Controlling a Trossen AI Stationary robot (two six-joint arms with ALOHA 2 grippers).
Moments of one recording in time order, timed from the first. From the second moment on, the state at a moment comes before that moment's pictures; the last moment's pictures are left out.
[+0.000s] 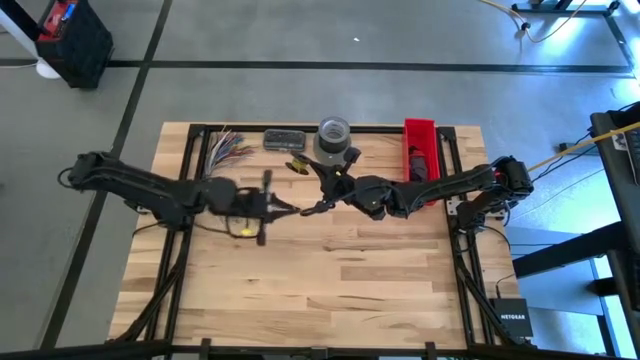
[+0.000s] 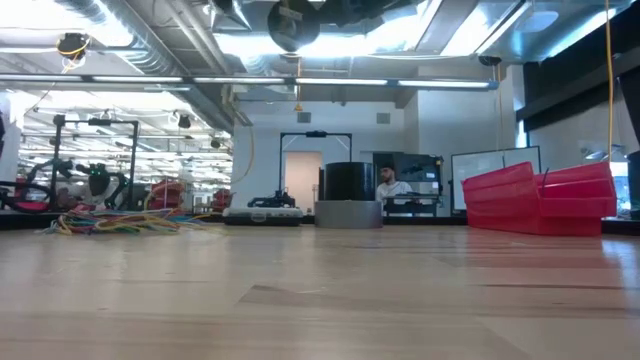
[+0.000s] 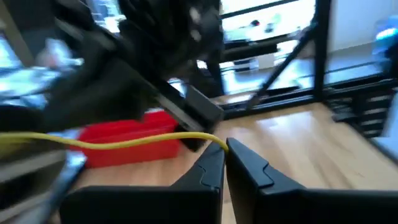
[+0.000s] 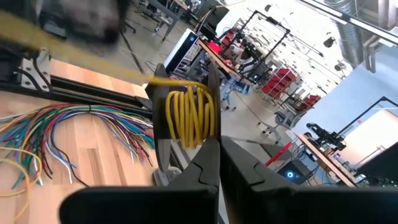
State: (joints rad) left arm -0.18 1.11 0.74 0.27 -0.18 0.20; right arm 0.11 1.61 1.14 0.39 0.76 -0.56
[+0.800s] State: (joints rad) left arm -0.02 0.91 0.65 -0.47 -0.54 -0.07; right arm 0.11 1.61 1.14 0.42 0.77 -0.56
